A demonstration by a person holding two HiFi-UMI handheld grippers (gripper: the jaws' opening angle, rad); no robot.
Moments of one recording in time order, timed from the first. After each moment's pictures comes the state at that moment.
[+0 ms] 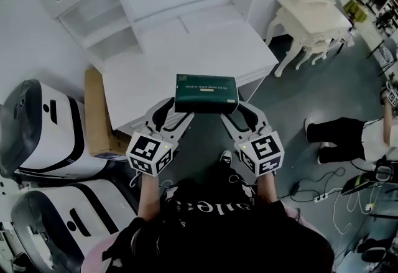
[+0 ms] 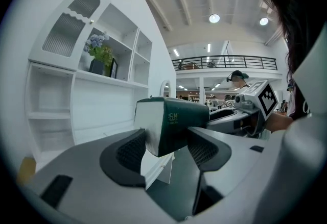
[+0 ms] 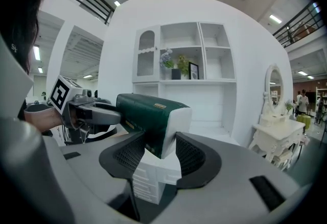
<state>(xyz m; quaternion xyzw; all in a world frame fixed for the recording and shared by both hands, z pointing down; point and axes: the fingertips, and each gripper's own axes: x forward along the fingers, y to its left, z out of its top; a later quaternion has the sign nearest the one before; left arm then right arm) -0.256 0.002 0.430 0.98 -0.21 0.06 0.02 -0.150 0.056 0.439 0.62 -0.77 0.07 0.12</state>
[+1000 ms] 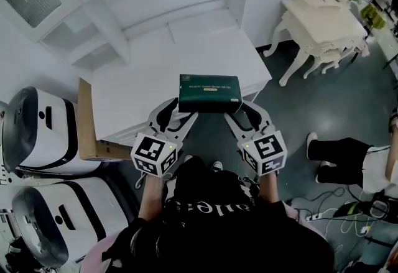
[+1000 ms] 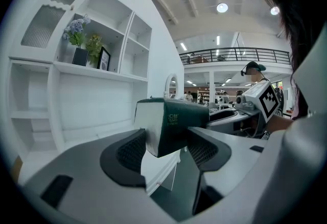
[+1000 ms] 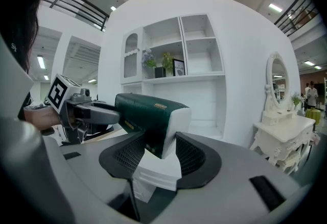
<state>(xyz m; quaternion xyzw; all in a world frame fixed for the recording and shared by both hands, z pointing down) -0.072 -0.032 0.434 0.96 -0.26 0.08 0.03 0.038 0.011 0.449 0.59 -0.80 0.08 0.11</state>
